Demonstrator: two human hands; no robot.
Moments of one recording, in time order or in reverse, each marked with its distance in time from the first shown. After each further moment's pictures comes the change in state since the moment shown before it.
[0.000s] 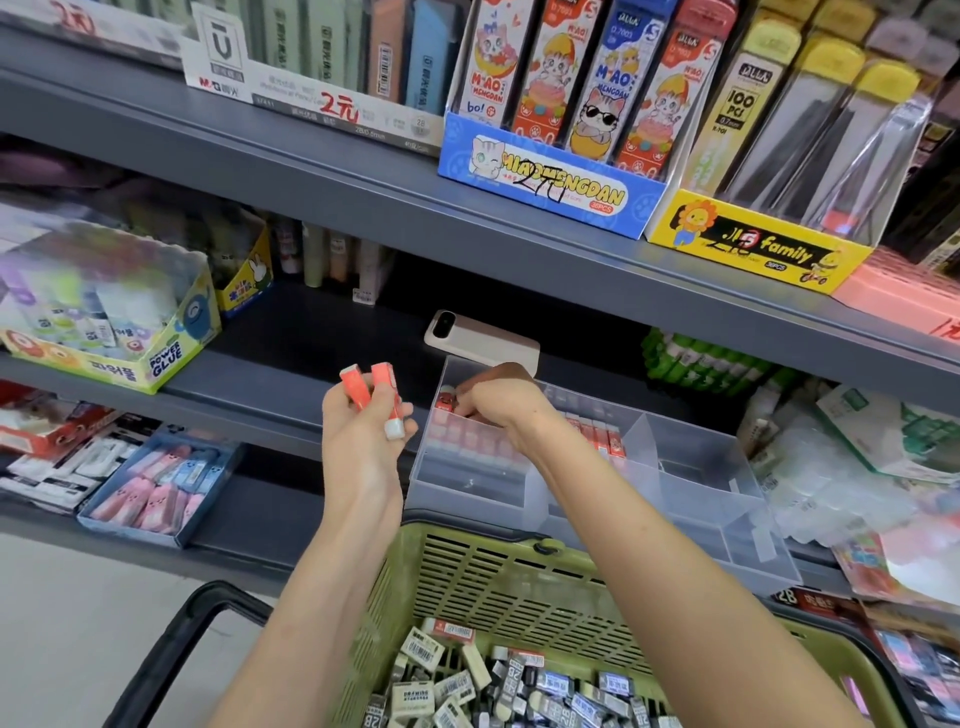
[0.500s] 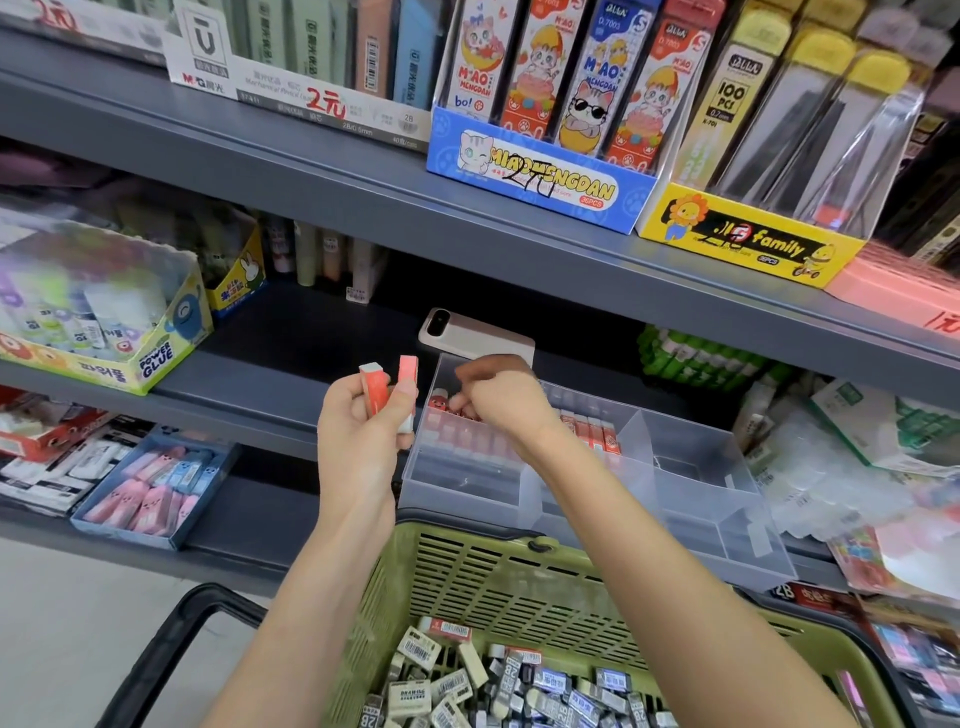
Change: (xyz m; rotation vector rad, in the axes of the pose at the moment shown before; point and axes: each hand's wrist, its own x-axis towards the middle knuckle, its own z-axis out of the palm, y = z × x) left_hand -0.003 -0.004 -0.002 0.172 -0.078 0.084; right_hand -0.019 0.005 -0.005 0.111 0.039 -0.224
